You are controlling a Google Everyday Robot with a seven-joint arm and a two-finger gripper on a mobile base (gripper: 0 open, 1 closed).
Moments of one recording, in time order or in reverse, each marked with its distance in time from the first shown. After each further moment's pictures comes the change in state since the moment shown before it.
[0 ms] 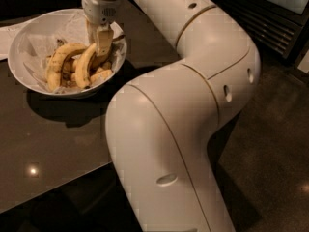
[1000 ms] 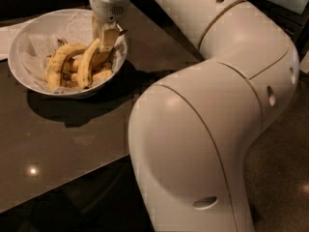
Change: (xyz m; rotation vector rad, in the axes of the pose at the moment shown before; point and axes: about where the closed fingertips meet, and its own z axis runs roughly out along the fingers) arm 0.007 0.016 -0.021 0.064 -0.017 0.039
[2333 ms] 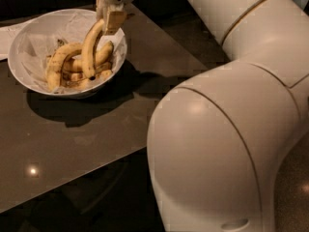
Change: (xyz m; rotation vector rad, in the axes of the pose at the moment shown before) arm 0.006 -0.005 -0.056 0.123 -0.020 0.048
